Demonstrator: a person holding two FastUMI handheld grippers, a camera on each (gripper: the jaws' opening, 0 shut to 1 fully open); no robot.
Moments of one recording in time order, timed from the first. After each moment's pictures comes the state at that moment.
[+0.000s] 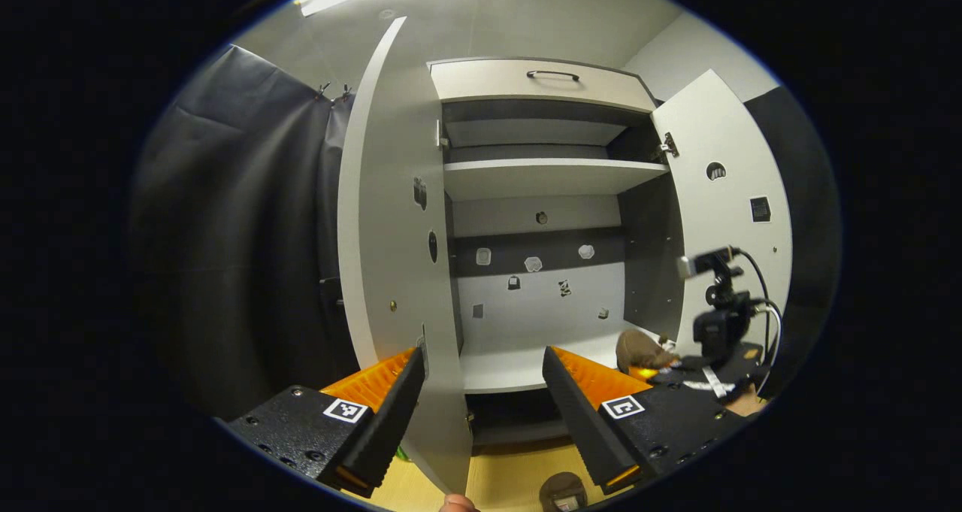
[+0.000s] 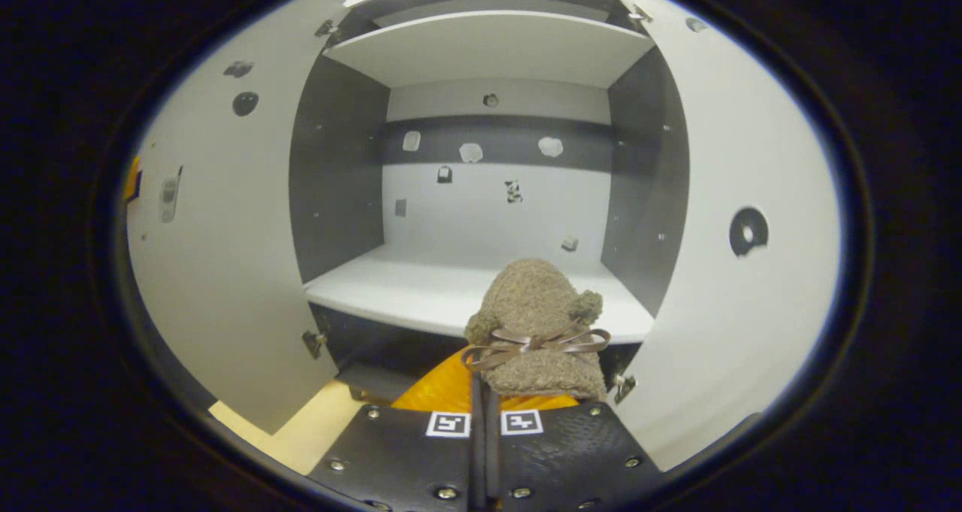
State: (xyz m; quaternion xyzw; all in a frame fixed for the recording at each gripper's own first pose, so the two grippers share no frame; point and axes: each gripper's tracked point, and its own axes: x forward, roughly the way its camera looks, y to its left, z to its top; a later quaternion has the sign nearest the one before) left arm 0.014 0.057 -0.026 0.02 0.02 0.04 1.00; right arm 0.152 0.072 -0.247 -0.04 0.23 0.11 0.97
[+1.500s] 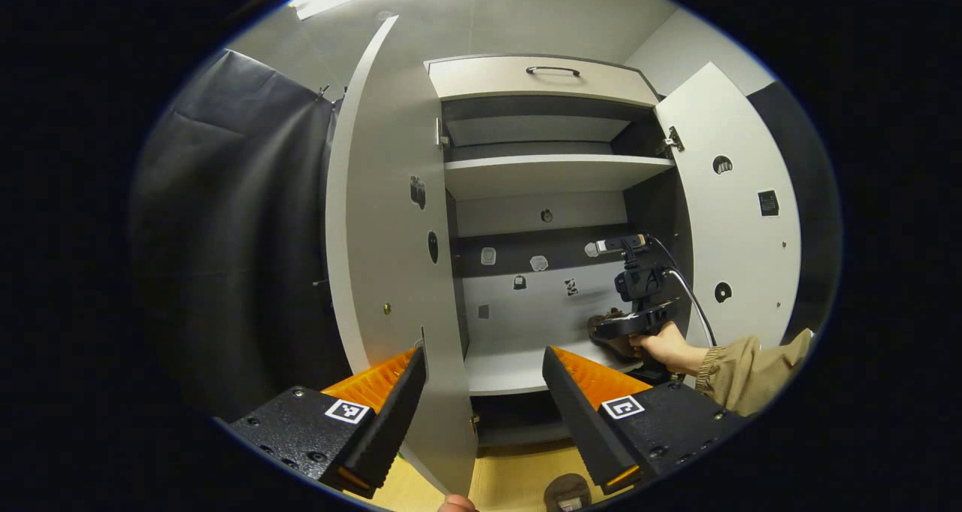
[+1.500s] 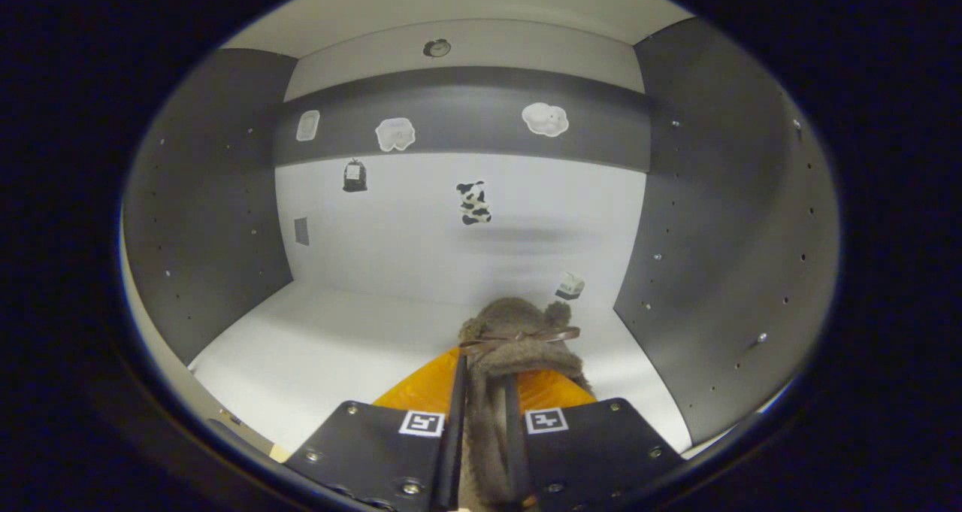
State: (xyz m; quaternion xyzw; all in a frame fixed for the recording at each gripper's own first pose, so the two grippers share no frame) left arm 0.023 0.057 -0.028 0.03 0.02 0.06 1.00; right arm 0.338 0.075 -0.305 -0.05 0.29 0.06 0.95
